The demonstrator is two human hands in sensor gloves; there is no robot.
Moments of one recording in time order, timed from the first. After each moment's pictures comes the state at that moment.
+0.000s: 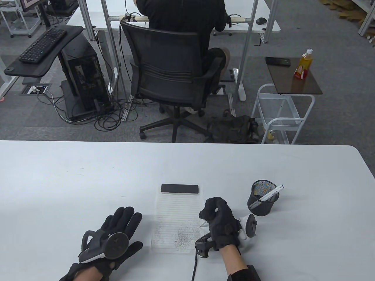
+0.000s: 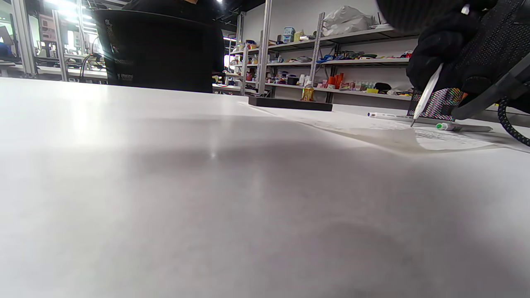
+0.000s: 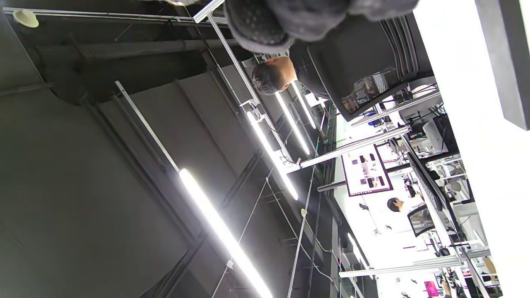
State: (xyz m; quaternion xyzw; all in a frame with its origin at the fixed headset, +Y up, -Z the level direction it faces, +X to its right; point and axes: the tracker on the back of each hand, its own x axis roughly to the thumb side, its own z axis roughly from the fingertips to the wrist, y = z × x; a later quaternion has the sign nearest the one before) left_hand -0.242 -0.764 -0.313 -0.01 -0.23 0.04 0.97; right_hand 0.117 -0.804 -0.384 0.11 -0.06 0.51 0.85
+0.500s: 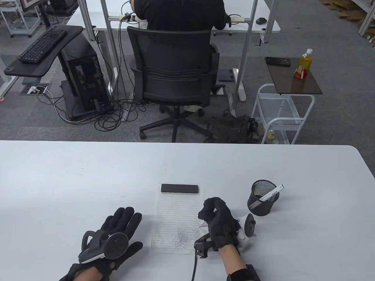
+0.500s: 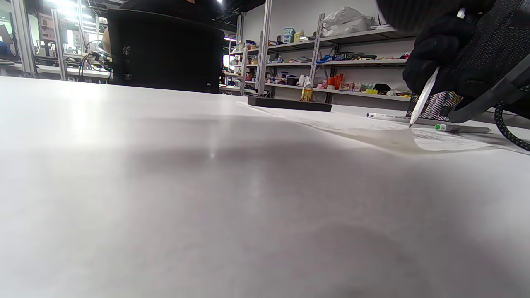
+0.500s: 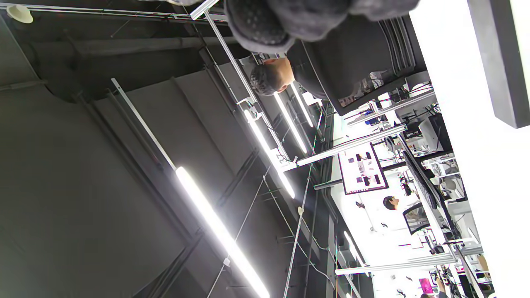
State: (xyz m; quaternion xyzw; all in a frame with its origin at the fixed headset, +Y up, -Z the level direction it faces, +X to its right) left_hand -0.241 -0.763 -0.313 -0.01 -0.23 0.04 0.97; right_hand 0.113 -0.806 -0.384 0.11 -0.05 0.51 0.85
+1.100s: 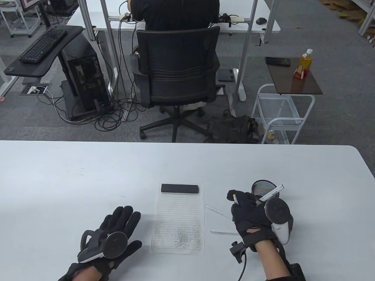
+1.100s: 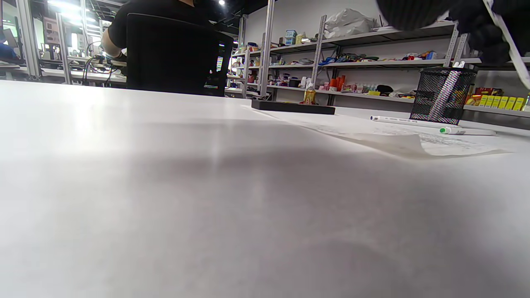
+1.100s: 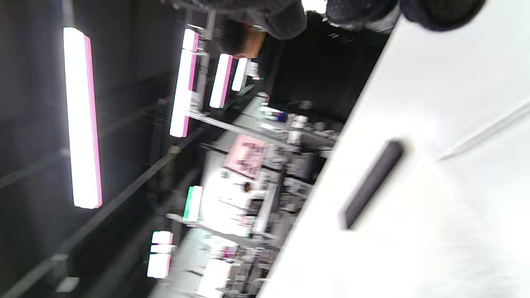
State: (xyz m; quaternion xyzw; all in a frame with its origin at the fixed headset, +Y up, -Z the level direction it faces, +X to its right) left_hand -0.243 -0.760 -0.313 0.00 -0.22 0.04 0.97; right_hand 0.202 -0.711 -0.364 0.07 0.02 0.82 0.57
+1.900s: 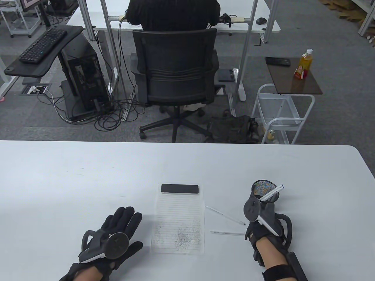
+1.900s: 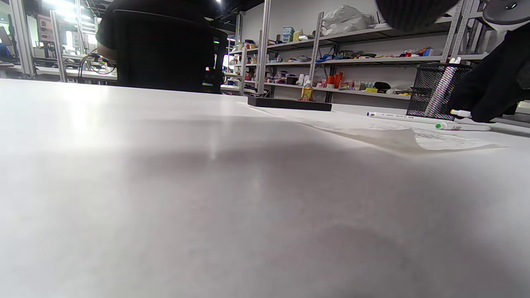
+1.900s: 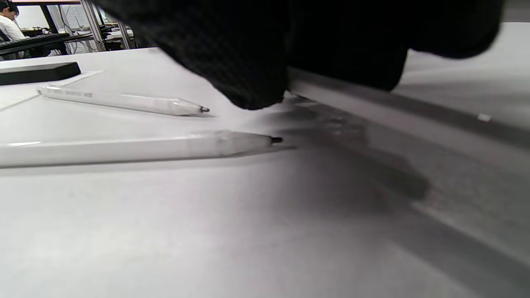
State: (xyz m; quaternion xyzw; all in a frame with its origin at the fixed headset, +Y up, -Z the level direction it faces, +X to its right) left_hand -0.241 -0.761 -0.312 -0.01 -0.23 0.04 0.97; right_hand 0.211 -0.757 -0.388 -0.06 0.08 0.99 0.03
